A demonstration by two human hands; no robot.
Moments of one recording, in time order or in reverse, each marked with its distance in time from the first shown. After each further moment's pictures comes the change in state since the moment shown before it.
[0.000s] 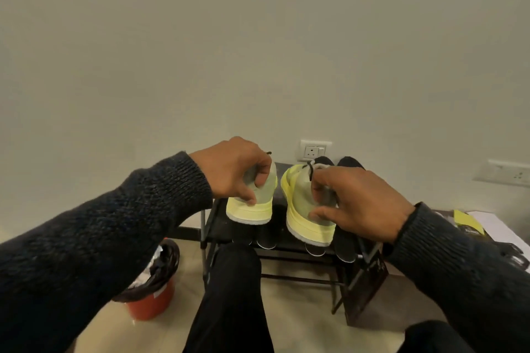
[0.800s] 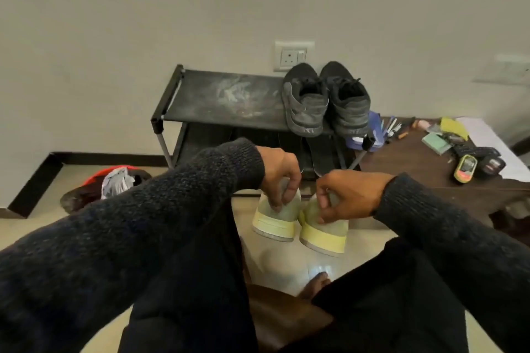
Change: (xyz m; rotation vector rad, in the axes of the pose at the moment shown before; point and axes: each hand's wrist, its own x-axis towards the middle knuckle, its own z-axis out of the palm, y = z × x) left_hand 0.104 0.060 0.184 -0.201 -0.728 0.035; right_hand -0.048 0.078 0.121 0.226 -0.796 0.279
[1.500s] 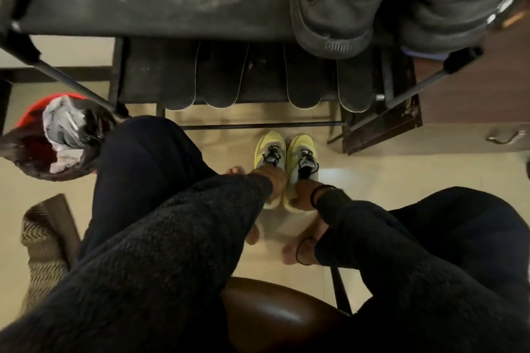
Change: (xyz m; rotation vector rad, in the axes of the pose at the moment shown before) left_hand 0.210 -0.086 0.203 -0.036 -0.397 -0.413; right_hand 0.270 0.072 0.248 0.193 -0.494 0.190
